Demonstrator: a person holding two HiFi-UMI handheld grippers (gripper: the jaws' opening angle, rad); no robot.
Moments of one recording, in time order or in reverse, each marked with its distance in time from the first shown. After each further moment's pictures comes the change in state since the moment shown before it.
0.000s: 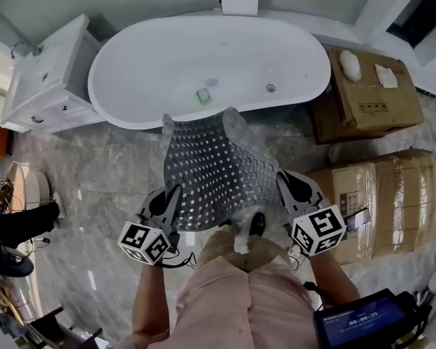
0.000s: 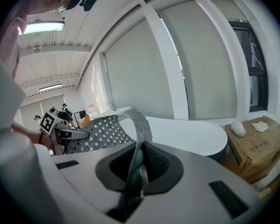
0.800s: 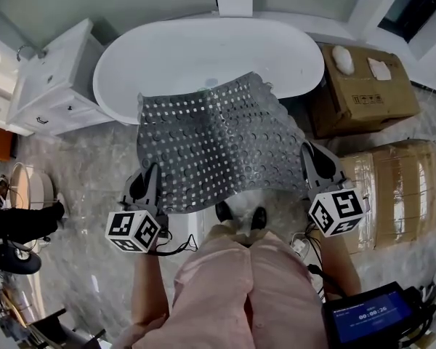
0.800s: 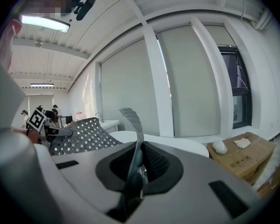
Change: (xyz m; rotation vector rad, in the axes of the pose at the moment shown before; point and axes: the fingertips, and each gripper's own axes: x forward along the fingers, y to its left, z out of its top) left arm -0.046 0.009 0.067 0.070 -0.113 0.224; right arm -0.064 -0.038 0.061 -0.046 -0.188 -0.165
